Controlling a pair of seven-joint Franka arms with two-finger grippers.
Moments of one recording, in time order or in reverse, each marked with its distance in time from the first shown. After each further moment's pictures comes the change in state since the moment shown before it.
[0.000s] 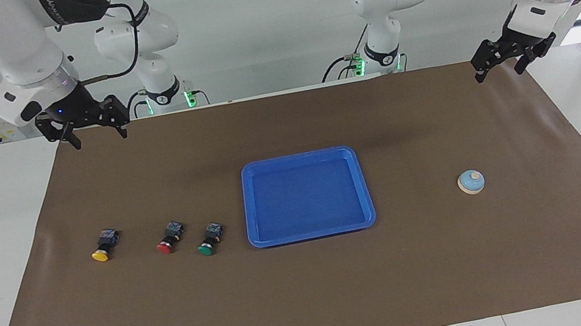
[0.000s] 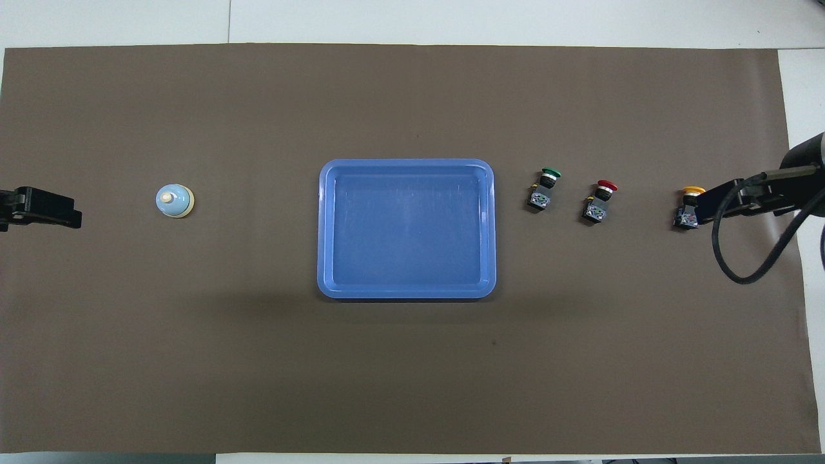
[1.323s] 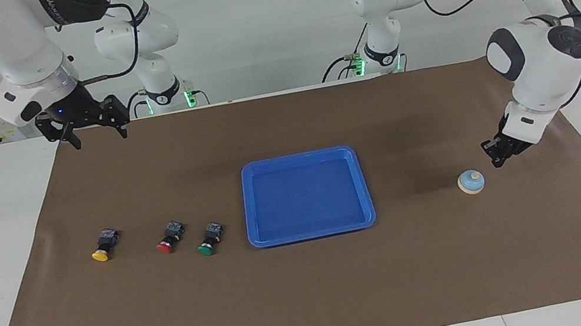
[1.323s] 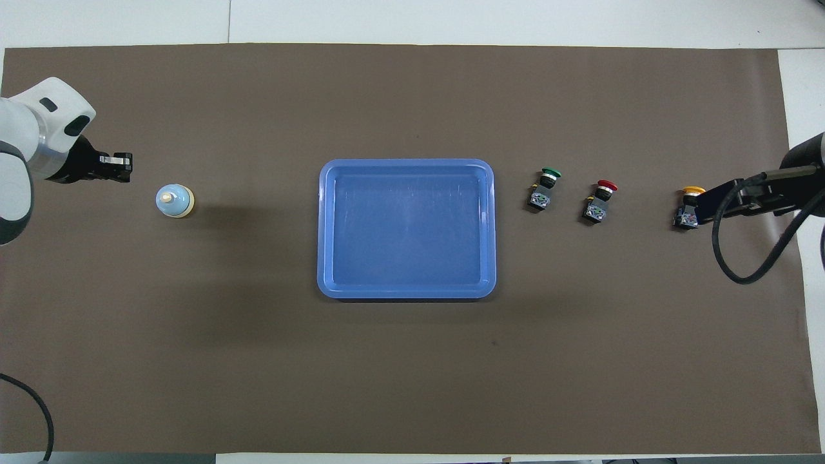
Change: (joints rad) left arm 0.010 0.334 0.000 -0.114 0.000 0.535 0.000; right arm 0.000 0.000 0.000 0.000 0.000 0.000 0.000
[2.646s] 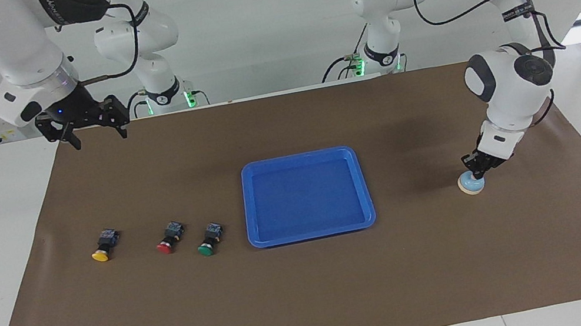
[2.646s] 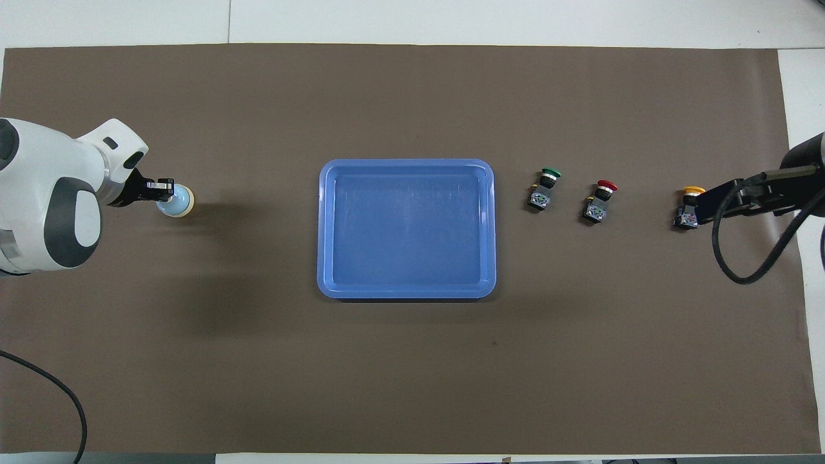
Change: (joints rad) left arm -0.012 -0.007 -0.006 -0.163 0.000 0.173 -0.017; right arm 0.000 0.000 0.000 0.000 0.000 0.000 0.000
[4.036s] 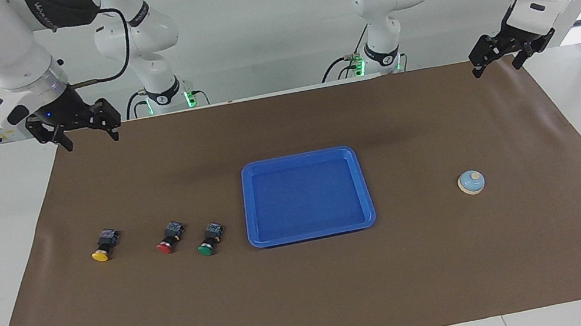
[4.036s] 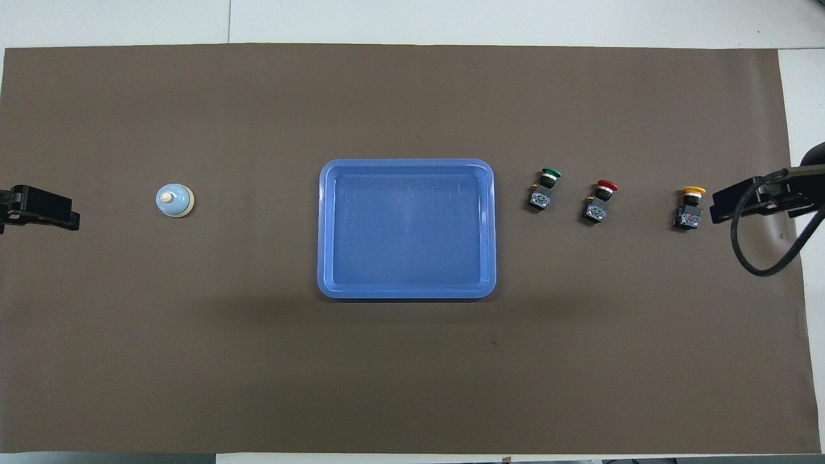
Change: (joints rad) left arm 0.000 -0.301 -0.006 0.341 0.000 -0.791 0.000; right arm -0.035 -0.005 0.008 -0.031 0.001 0.057 0.021
